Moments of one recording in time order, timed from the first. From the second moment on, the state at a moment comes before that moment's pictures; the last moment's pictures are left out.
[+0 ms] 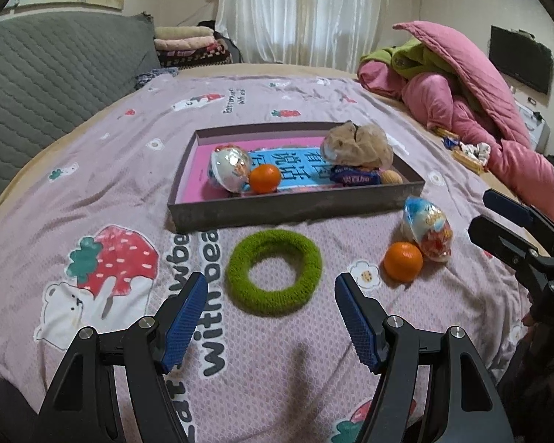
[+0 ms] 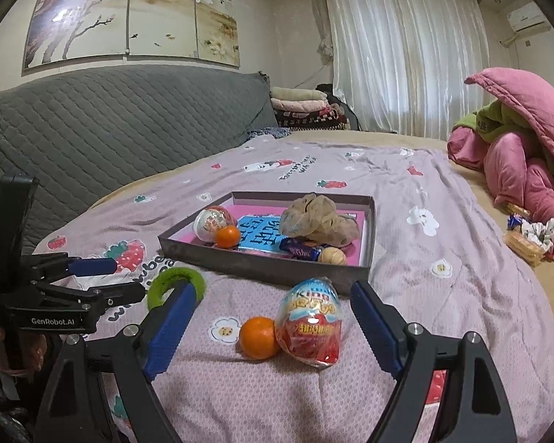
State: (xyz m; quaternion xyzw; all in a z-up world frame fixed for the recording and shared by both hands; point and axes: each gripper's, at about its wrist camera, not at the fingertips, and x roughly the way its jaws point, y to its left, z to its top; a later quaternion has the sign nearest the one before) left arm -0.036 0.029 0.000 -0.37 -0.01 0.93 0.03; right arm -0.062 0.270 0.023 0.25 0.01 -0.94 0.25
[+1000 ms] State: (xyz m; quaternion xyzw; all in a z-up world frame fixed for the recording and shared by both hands) left arm -0.068 0.047 -0.034 -0.39 0.04 0.92 0.03; right arm -0.092 0.269 -0.005 0.31 0.01 -0.93 0.19
